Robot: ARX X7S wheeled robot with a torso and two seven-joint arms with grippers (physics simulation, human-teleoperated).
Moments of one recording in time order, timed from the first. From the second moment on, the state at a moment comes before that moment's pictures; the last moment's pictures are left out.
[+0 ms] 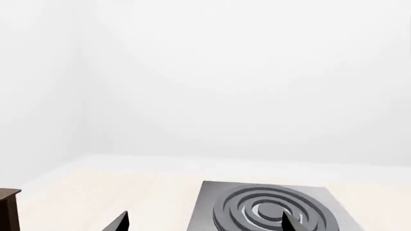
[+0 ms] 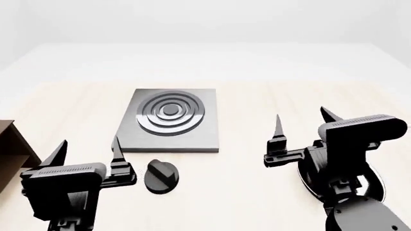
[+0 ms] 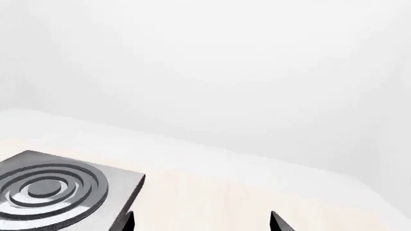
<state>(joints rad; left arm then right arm) 0.01 -0.24 -0.02 0.58 -0.23 -0.36 -0.24 0.32 0.47 -0.11 -0.70 0.43 0.81 0.28</state>
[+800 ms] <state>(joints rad) 0.03 -0.27 -0.01 0.58 -0.24 -0.32 -0.24 1.10 1.04 -0.86 -0.64 0.43 1.47 -0.11</state>
